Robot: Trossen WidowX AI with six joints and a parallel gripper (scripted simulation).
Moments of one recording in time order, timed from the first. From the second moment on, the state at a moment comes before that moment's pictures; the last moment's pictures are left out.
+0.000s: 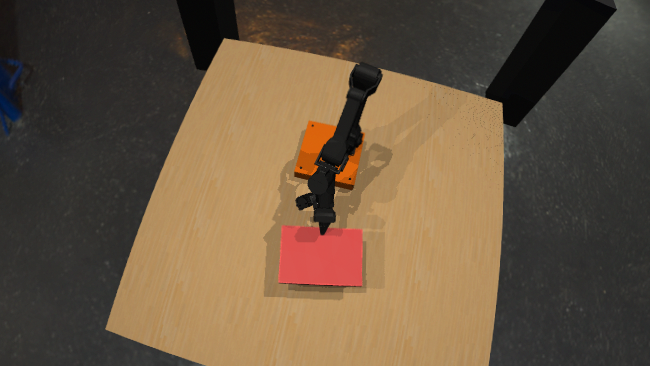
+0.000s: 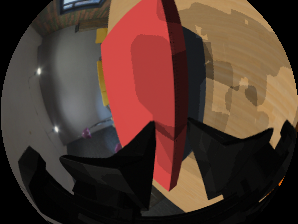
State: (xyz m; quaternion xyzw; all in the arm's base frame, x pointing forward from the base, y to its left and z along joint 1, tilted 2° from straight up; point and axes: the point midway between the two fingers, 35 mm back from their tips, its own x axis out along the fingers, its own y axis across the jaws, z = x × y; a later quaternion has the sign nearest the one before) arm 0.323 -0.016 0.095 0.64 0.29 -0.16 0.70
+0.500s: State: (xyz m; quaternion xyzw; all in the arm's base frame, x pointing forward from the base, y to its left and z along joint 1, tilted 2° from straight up) arm 0.323 -0.016 0.098 0.64 0.29 -0.16 0.70
